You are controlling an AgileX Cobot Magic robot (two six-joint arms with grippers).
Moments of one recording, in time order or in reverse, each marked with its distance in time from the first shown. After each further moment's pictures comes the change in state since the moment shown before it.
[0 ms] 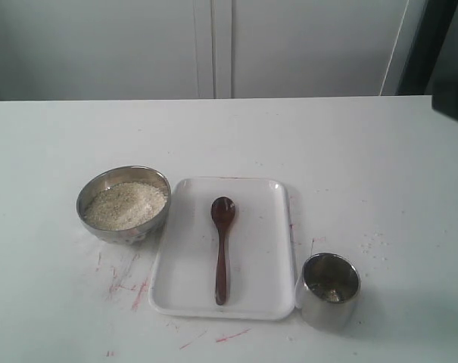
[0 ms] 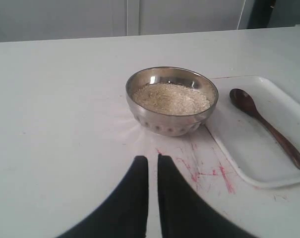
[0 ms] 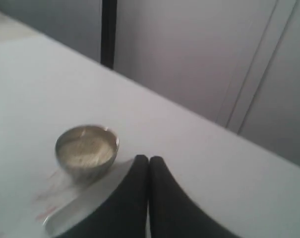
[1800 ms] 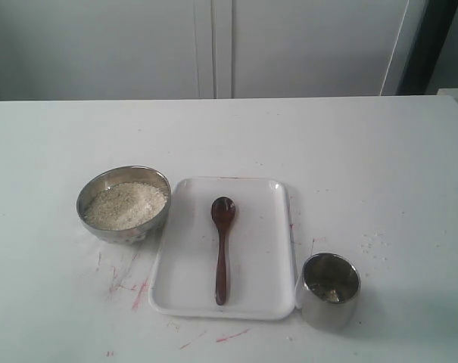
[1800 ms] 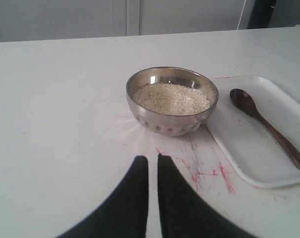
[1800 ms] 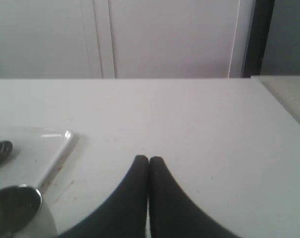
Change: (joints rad) left arm 0.000 0.000 0.000 0.000 0.000 0.000; right arm -0.596 -0.550 0.738 0.052 -0.232 0.118
